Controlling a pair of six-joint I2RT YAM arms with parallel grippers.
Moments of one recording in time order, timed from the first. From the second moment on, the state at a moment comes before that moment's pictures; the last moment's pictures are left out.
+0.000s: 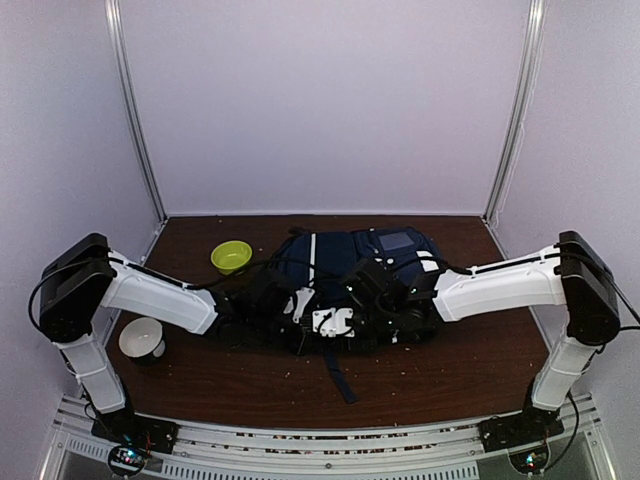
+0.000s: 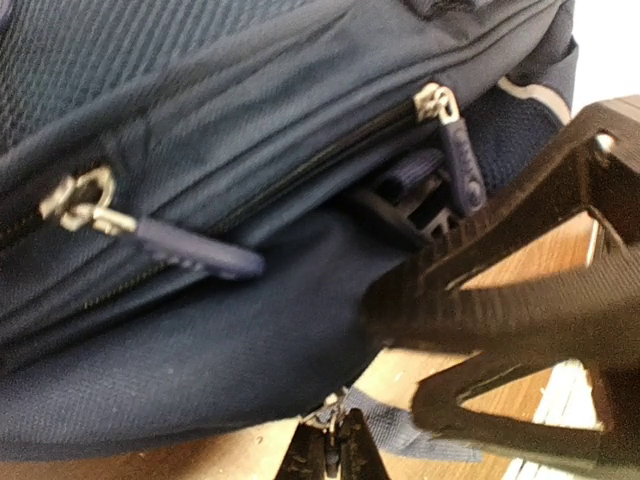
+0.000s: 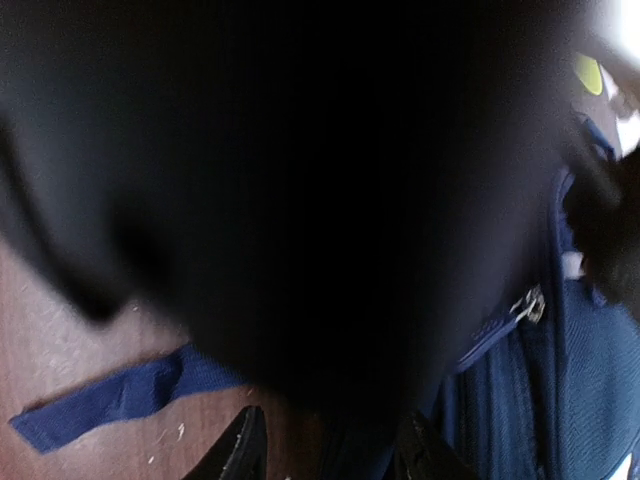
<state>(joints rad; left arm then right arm) -0.99 1.76 0.89 0.12 0.23 -0.48 1.03 1.74 1.09 -0.25 0.00 -0.67</state>
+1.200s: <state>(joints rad) -0.93 1.76 0.84 0.15 0.27 -0.49 1.08 1.81 1.13 -0.20 0.21 -0.70</state>
